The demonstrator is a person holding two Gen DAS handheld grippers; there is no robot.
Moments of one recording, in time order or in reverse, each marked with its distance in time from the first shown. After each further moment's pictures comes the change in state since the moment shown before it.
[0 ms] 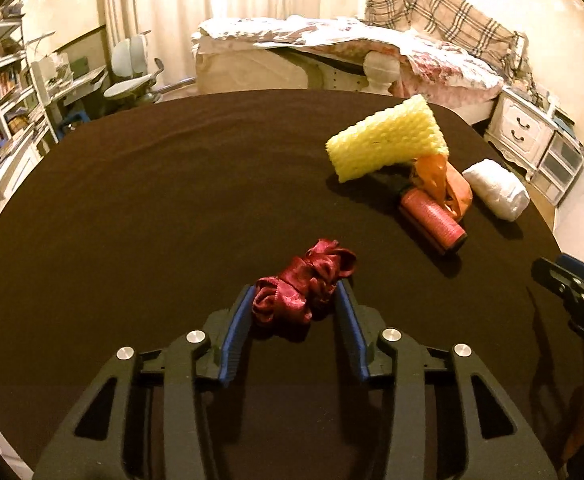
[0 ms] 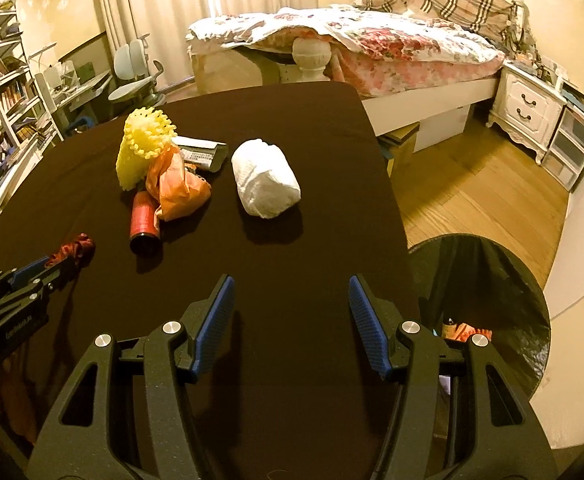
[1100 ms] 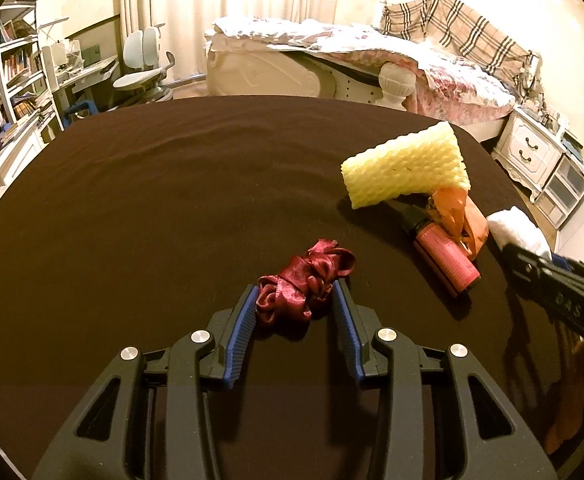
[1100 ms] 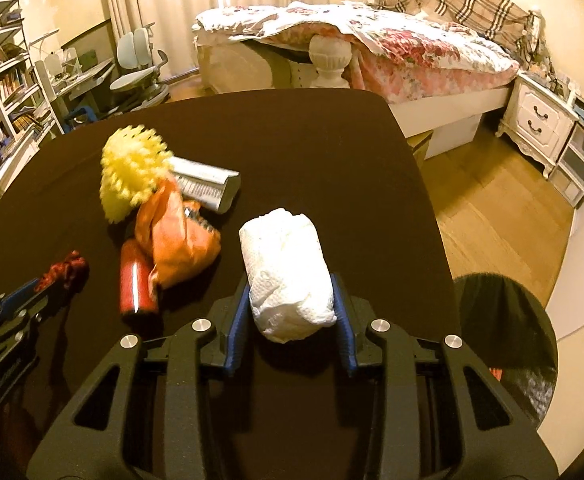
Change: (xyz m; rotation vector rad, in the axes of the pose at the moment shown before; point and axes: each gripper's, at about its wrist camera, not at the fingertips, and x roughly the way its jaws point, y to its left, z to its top) left arm 0.010 0.010 0.016 -0.081 -0.010 0.002; right arm 0.034 0.022 0.032 -0.035 0.021 0.000
